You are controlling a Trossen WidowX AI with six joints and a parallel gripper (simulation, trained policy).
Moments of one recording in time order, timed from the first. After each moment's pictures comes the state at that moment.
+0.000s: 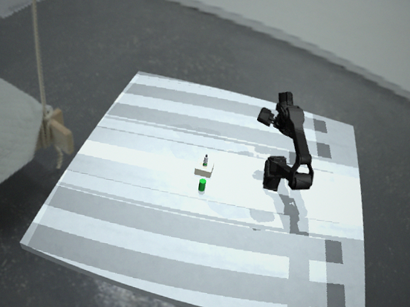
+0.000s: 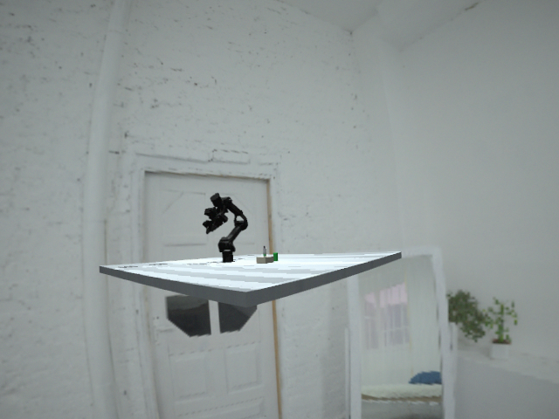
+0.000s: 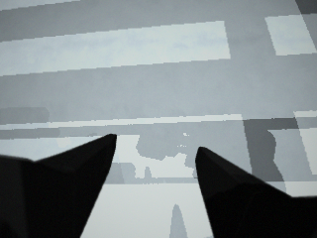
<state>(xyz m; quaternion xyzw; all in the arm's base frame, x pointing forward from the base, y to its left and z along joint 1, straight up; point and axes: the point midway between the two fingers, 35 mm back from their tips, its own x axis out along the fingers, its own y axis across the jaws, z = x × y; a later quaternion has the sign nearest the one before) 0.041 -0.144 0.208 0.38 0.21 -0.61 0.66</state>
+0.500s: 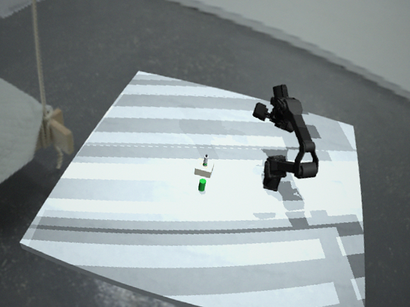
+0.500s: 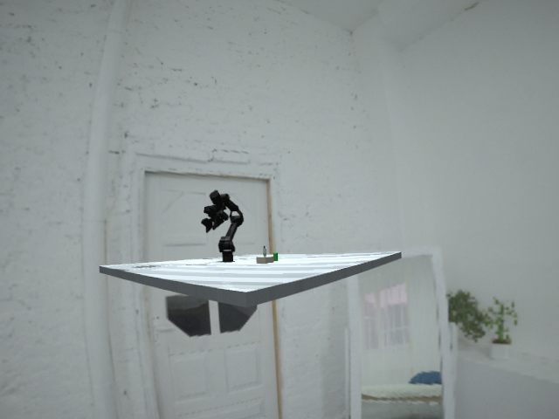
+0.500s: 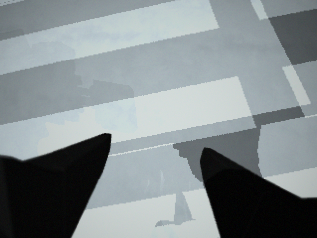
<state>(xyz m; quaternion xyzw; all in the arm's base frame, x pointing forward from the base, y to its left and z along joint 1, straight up) 0.067 -0.160 0.216 0.38 0.25 -0.58 0.68</state>
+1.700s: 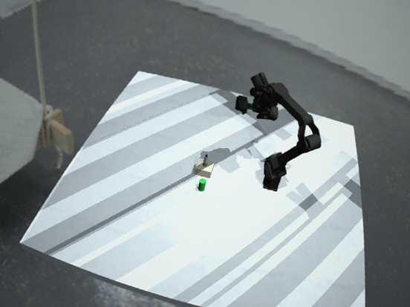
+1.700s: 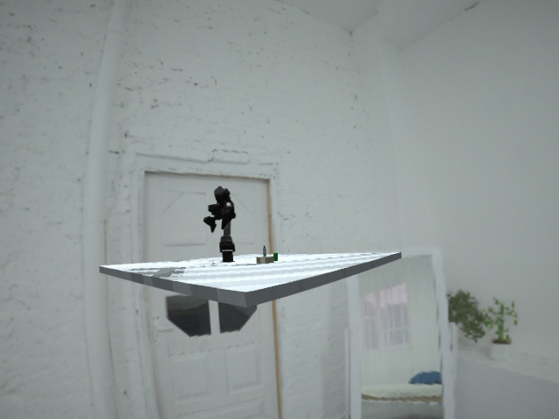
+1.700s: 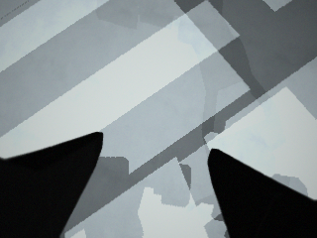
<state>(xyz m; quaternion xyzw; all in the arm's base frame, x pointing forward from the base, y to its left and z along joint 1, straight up) 0.153 -0.183 0.217 0.37 0.34 -0.49 0.71</state>
